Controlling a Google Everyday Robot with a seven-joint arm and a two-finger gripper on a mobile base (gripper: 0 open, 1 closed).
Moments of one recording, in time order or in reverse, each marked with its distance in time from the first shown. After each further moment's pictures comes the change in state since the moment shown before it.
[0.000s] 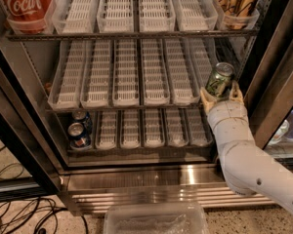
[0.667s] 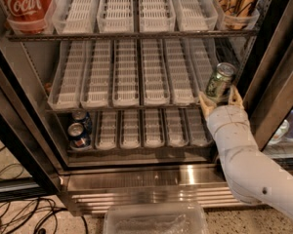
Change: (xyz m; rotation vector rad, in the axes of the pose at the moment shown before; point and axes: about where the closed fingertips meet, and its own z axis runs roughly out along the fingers) arm -0.002 0.007 -0.019 -0.046 0.016 0.015
